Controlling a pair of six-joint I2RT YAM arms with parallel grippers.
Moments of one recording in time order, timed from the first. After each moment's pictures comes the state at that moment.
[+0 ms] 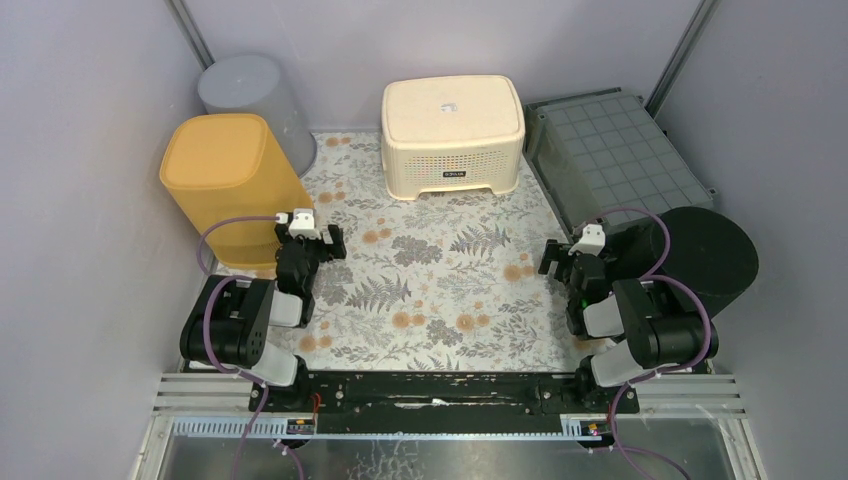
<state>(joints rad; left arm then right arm) -0.05 1.50 0.21 1.15 -0.03 -0.05 0.11 1.51 0.12 1.07 0.23 0.09</state>
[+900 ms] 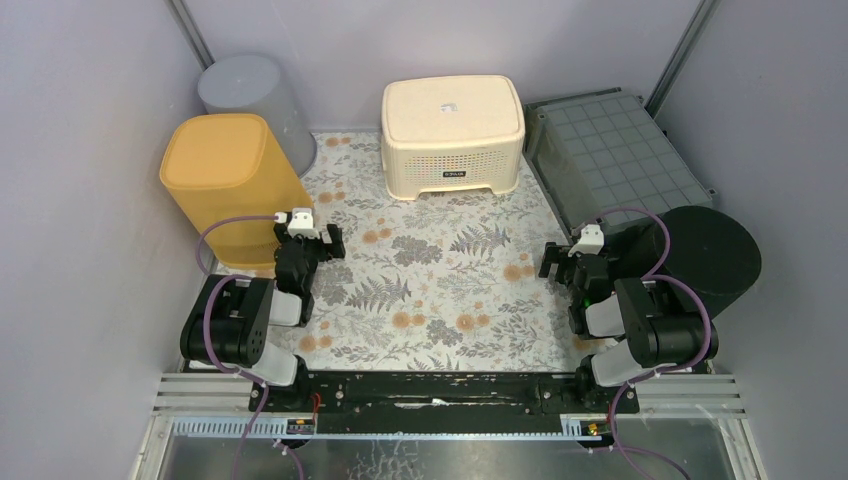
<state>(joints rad) -0.04 1.51 0.22 1.15 -0.02 -0.05 0.06 1.51 0.13 1.03 0.11 0.06</state>
